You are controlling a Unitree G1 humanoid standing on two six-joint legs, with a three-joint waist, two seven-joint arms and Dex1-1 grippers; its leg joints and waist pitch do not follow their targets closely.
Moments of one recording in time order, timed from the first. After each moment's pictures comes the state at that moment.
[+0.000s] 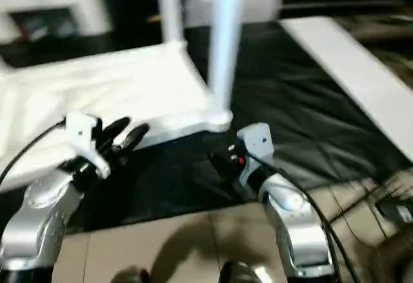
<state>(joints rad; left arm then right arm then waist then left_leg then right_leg) -0.09 0.15 0.08 -0.25 -0.17 0.41 -0.39 -0.07 -0.15 0.08 -0.20 0.11 0.35 0.41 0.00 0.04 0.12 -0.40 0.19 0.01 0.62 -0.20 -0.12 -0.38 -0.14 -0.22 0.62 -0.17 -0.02</state>
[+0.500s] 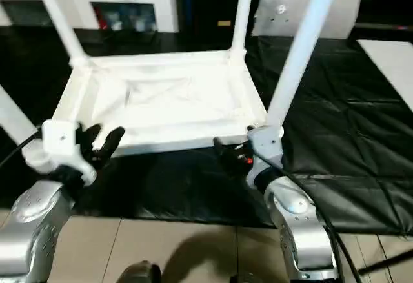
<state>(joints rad) -0.01 0.10 0.15 -0.33 -0.17 0.46 -0.25 -0.07 -0.15 0.04 -0.20 0.11 0.35 0.34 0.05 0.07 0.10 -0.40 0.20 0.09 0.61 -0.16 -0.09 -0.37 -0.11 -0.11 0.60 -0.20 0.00</state>
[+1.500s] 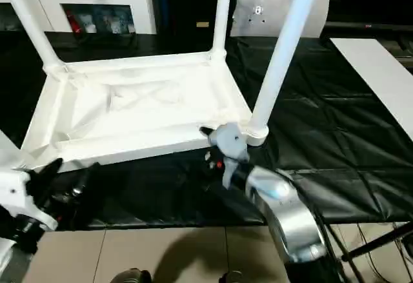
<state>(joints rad) 0.26 0.19 0.23 -0.26 -0.28 0.13 -0.48 -0.25 -0.23 0.20 -0.07 0.11 0.34 0.53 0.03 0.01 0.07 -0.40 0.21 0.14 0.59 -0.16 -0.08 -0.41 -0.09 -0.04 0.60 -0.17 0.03</state>
